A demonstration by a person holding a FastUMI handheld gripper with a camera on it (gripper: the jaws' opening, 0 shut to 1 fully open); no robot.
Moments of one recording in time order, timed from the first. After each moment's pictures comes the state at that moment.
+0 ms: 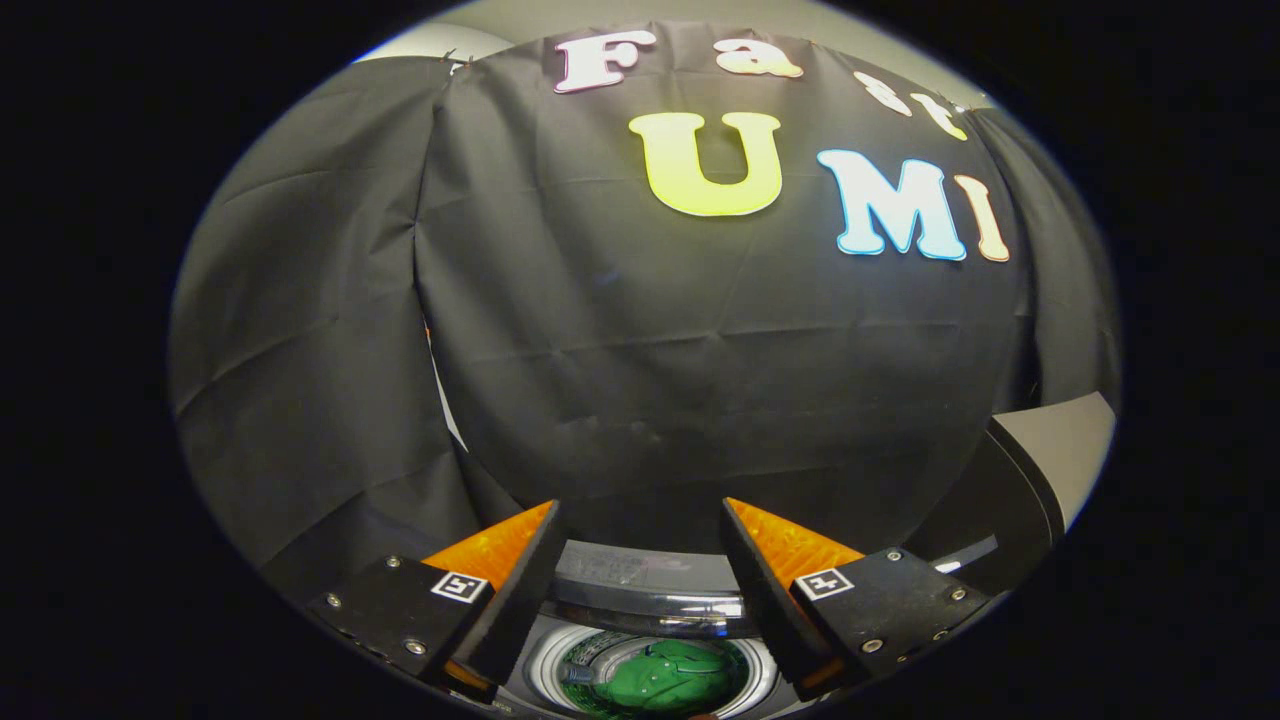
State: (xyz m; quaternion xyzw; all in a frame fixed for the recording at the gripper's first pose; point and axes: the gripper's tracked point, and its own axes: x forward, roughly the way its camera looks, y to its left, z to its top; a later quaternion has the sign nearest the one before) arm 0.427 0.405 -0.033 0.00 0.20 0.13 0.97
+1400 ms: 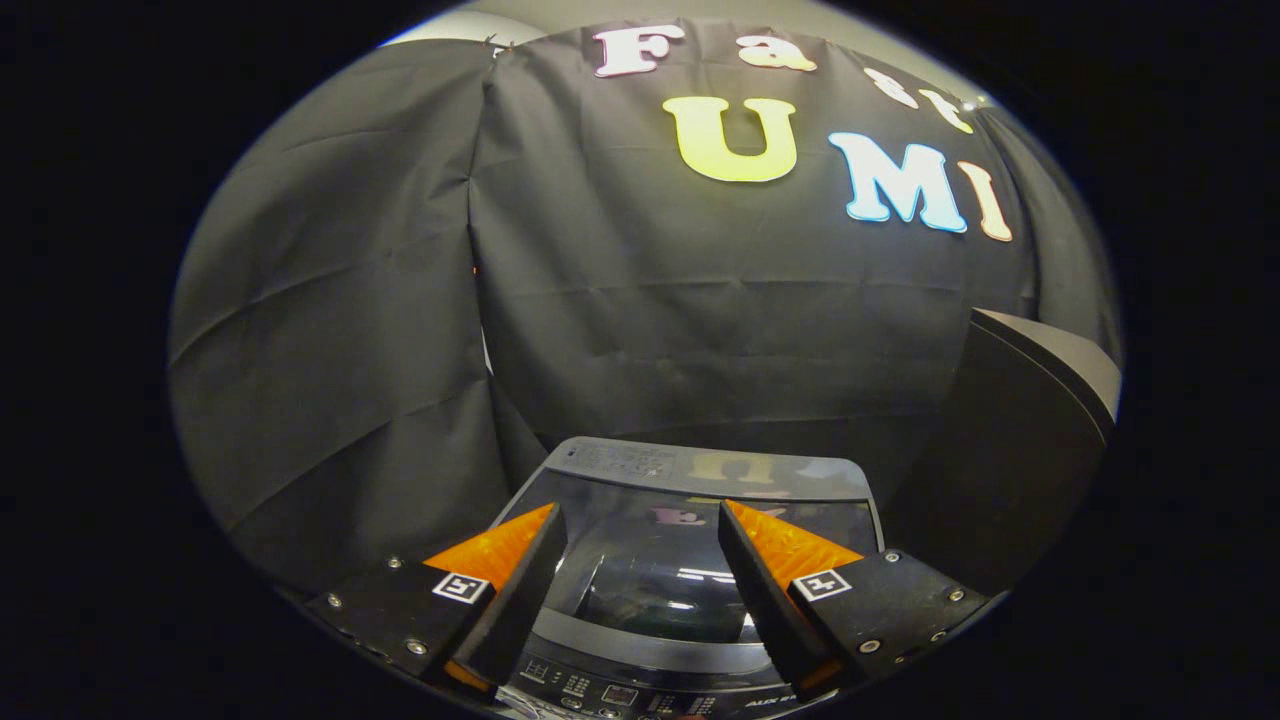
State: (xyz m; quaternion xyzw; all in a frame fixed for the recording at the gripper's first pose) arm 0.318 0.399 -0.111 -0.01 0.22 0.17 0.96
